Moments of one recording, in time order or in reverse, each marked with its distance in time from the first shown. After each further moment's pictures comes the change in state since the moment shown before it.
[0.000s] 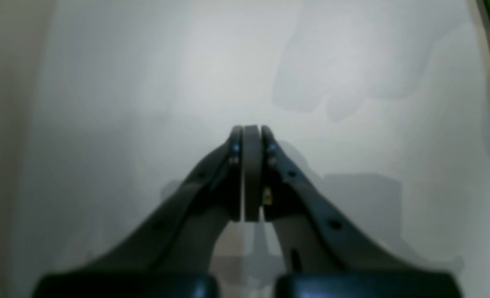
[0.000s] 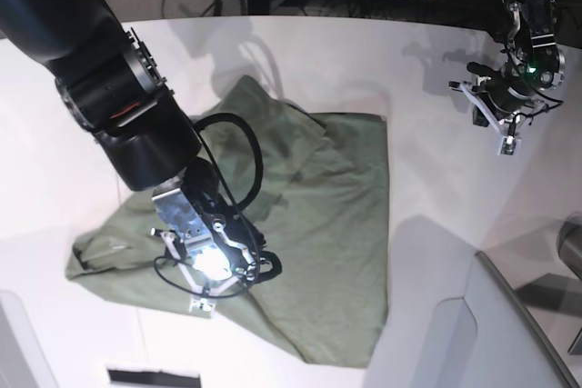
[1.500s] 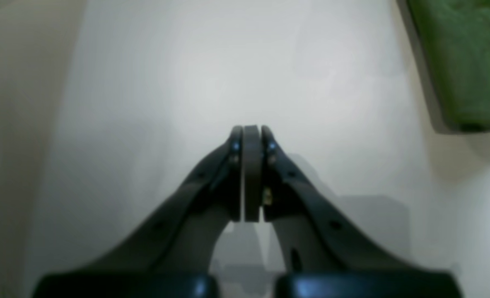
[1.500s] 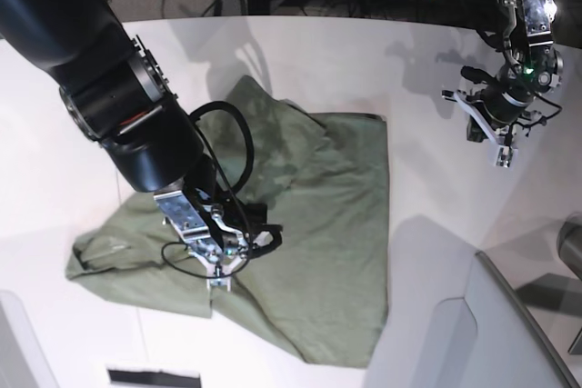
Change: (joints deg) left arm 0.9 1.8 0.1 6.9 -0.2 -0.2 -0.2; right arm 2.3 -1.2 0.2 -14.1 5.0 17.9 5.0
